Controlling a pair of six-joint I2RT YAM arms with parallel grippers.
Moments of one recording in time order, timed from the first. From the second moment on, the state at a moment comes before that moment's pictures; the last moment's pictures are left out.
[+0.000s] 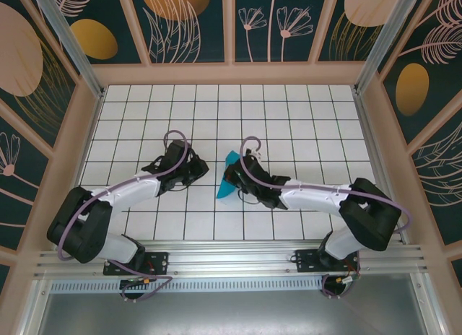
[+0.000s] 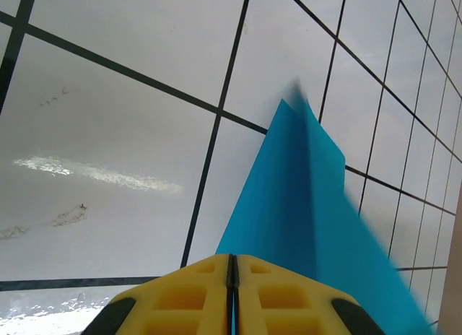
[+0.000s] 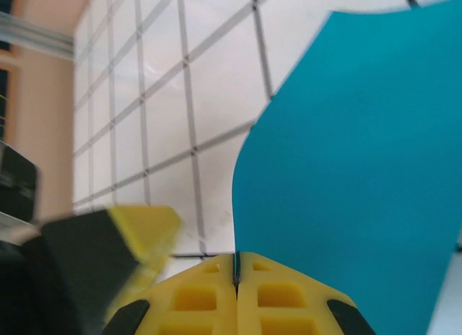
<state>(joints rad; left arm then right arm) -0.54 1.42 0.70 -0.07 0.17 -1.03 0.97 1.50 0.79 0.11 0.23 1.23</state>
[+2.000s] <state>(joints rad) -0.58 1.70 0.65 0.10 0.49 -0.95 0.81 1.54 0.64 0.22 -0.16 0.94</state>
